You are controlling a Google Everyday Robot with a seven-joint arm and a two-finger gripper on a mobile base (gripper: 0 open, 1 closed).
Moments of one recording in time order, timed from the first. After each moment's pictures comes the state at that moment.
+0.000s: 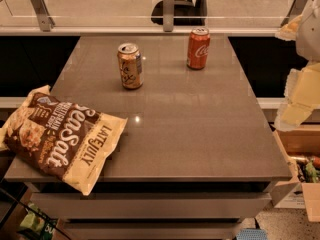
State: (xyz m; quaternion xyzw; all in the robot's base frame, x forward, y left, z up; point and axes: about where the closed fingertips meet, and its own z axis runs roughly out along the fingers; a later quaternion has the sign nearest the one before) arm 0.438 -0.213 0.989 -0.60 0.78 -0.05 0.18
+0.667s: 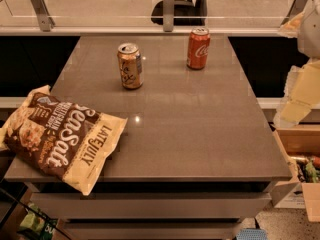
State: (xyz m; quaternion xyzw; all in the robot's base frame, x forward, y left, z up) arm 0.440 -0.214 0.994 -0.59 0.78 -0.05 0.19
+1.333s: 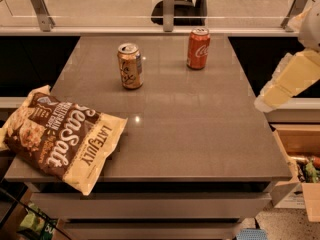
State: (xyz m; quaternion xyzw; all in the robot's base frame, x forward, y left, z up) arm 0.462 -0.210 1.002 -0.50 0.82 -0.02 0.27
